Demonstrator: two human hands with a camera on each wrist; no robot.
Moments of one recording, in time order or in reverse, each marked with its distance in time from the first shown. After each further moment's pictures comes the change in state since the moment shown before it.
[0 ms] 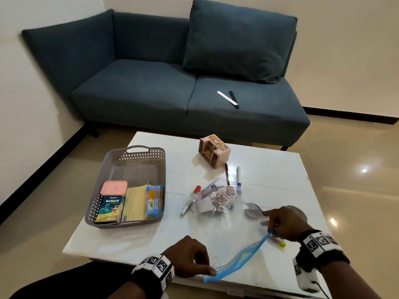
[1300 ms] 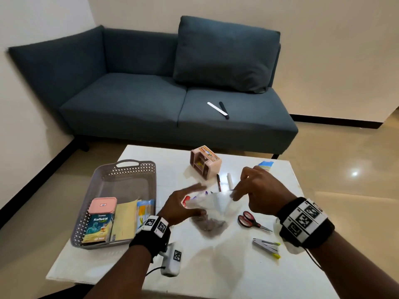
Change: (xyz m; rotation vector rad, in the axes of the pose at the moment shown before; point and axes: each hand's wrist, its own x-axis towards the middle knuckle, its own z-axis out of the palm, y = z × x) left_hand 0.077 0.008 -0.104 -0.419 0.498 0.165; right_hand -0.018 -0.130 -0.066 -0.586 0.346 -0.707
